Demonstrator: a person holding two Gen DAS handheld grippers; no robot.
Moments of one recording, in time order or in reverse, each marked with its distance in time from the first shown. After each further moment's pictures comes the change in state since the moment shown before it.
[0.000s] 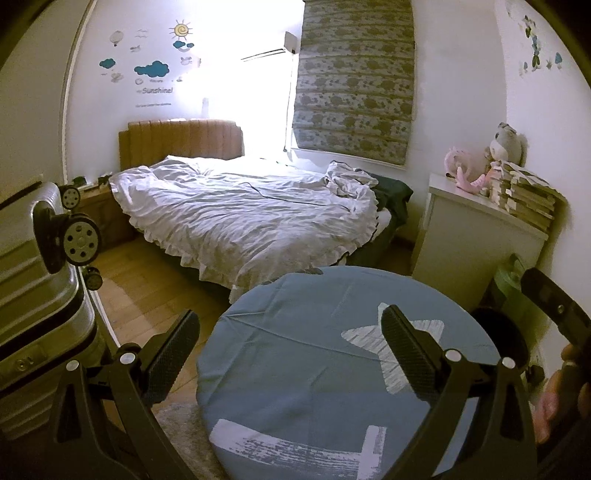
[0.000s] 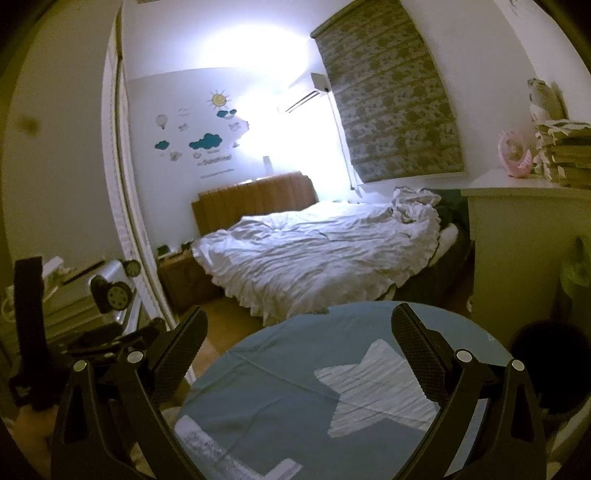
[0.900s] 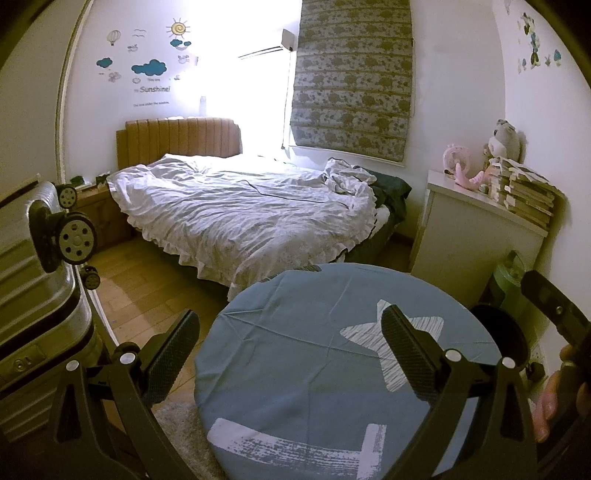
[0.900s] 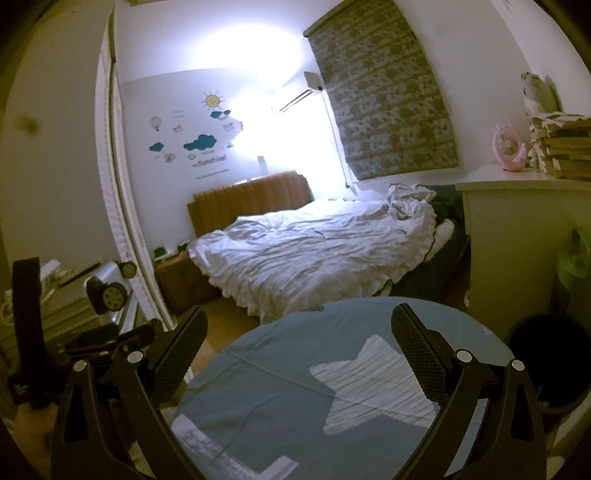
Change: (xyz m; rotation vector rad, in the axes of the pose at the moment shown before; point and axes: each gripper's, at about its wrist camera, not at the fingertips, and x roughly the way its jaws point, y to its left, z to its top) left arm 0.002 -0.001 0.001 0.012 0.008 -0.007; right arm -0.002 -0.003 -0.004 0.019 0.003 -0.015
